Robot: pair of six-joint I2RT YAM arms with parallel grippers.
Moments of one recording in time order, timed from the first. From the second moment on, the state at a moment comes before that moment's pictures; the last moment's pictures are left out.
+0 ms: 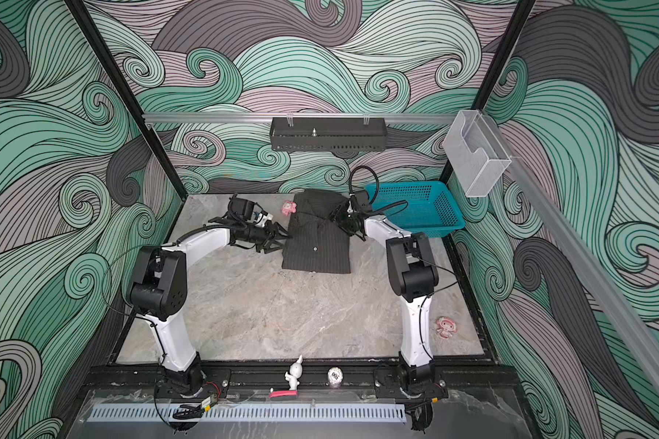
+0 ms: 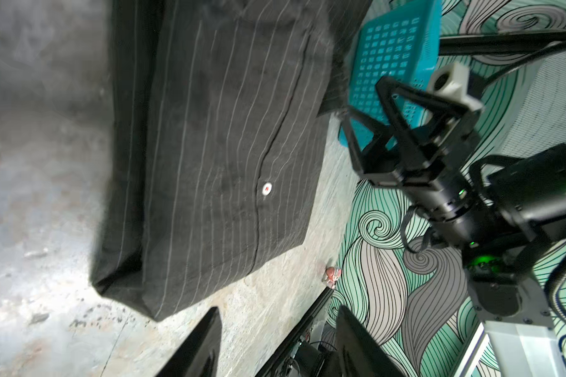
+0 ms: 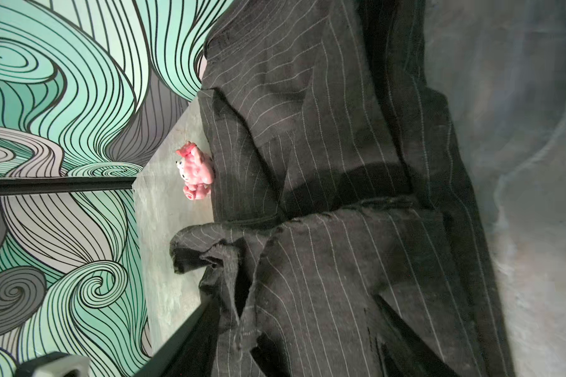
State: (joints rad) left arm -0.26 1.90 1.40 -0.42 0.77 -0.78; right arm 0.27 2.12 1.57 -0.24 -0.34 0.78
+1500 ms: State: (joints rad) left arm -0.20 1.72 1.05 -0.50 0.64 -0.68; right arm 0.71 1.91 1.15 -0.36 -0.34 0.73
